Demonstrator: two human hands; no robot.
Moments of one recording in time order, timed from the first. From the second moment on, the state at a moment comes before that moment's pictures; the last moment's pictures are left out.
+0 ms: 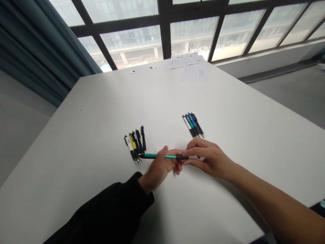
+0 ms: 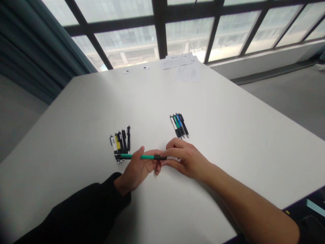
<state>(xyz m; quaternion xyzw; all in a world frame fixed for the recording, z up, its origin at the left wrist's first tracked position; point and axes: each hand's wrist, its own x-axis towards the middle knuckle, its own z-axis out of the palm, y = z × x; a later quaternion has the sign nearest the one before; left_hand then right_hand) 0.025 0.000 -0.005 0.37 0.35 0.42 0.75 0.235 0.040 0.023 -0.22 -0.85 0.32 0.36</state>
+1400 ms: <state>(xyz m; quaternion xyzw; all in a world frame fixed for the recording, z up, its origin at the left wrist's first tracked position) -0.009 0.011 -0.001 0.49 0.59 0.55 0.34 0.293 0.078 0.038 -0.41 -0.82 0.39 0.05</state>
